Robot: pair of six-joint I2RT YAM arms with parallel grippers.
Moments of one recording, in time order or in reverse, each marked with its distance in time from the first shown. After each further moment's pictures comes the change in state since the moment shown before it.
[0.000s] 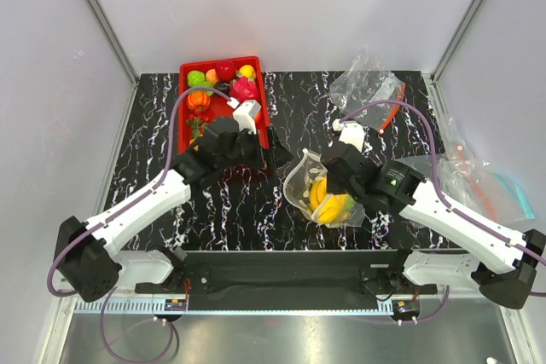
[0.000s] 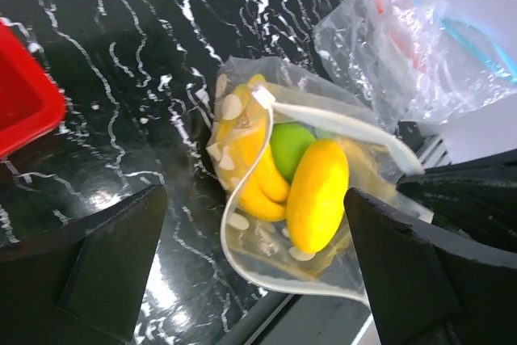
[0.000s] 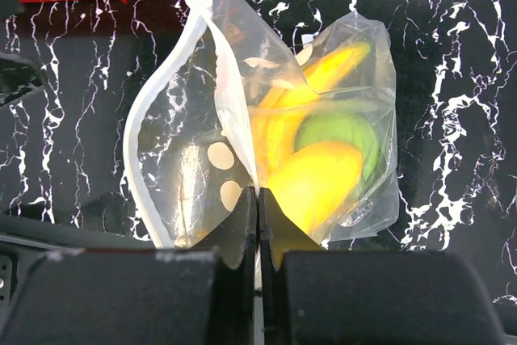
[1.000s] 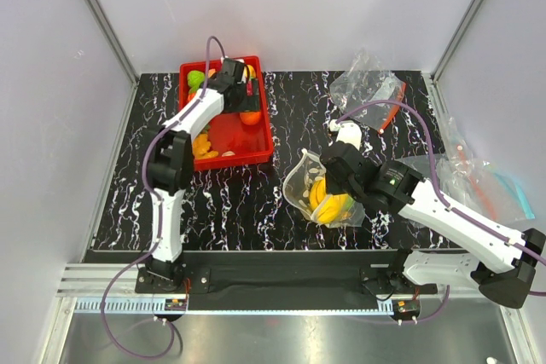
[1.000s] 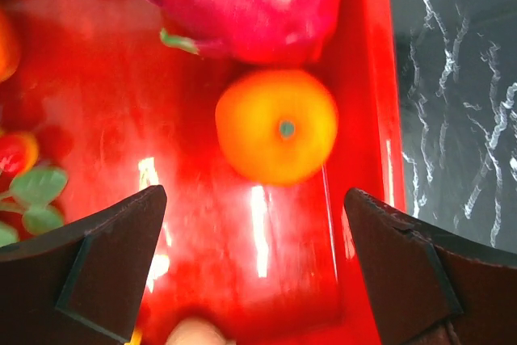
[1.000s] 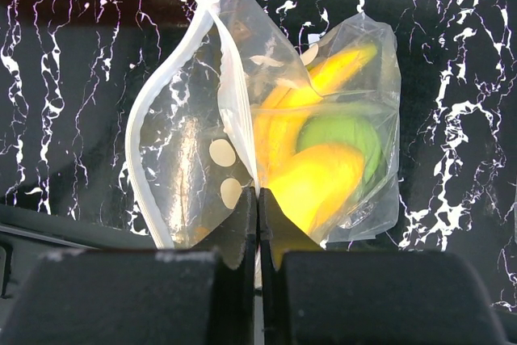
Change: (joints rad) left arm 0.376 0.896 0.838 -0.369 -0.288 0.257; right arm 0.000 0.006 0.000 0.011 -0.021 -0.039
